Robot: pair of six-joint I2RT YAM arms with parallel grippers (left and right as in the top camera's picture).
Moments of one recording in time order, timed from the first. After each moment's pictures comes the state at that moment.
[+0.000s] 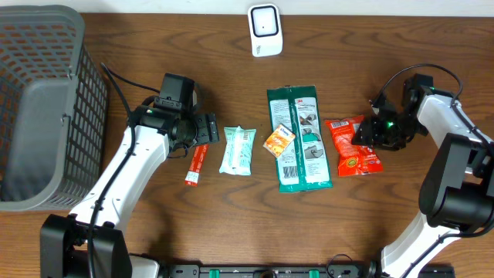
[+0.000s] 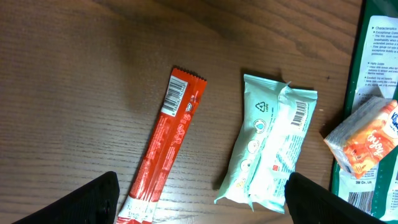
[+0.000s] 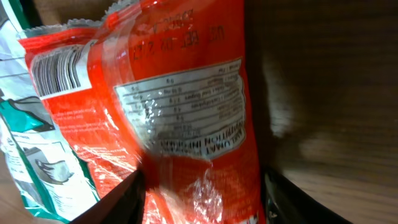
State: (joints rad) left arm -0.24 1.54 1.10 -0.78 0.12 -0.43; right arm -0.22 1.97 1.28 -0.94 -0.37 -0.17
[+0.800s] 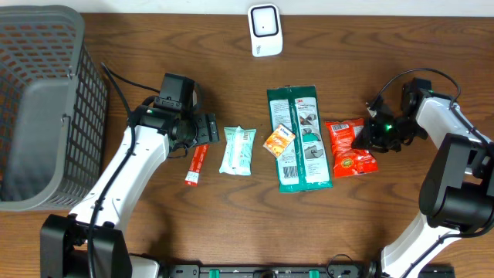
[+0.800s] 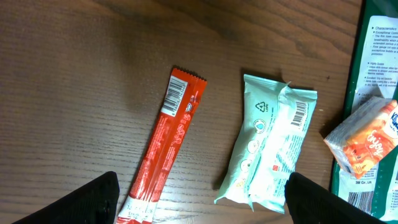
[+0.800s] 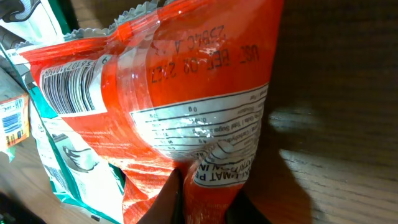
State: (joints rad) left arm -0.24 1.54 1.10 -0.78 0.12 -0.43; right arm -0.22 1.97 1.25 -0.94 -0.45 -0.17
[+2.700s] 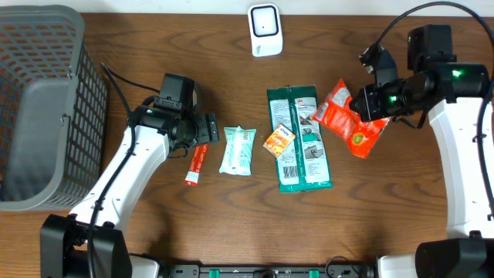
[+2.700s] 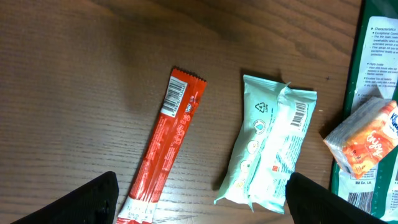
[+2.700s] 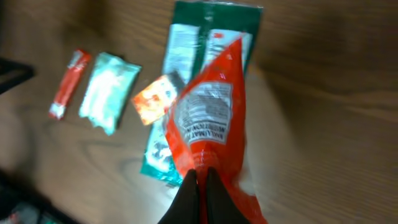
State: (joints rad) left arm -0.24 1.54 1.10 -0.78 0.12 -0.43; right arm 0.00 1.59 1.61 -1.25 -0.40 -0.19
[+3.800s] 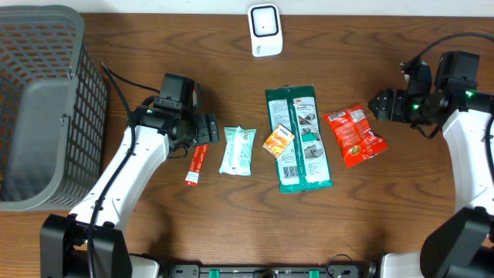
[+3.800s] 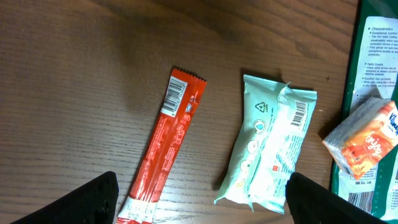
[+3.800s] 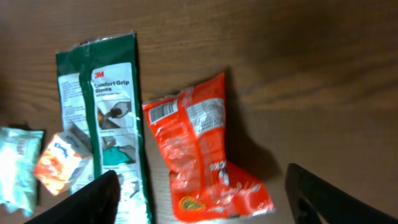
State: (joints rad) left arm -0.24 1.54 1.10 -0.78 0.12 -0.43; right arm -0.23 1.61 1.31 -0.84 -0.35 -0.10
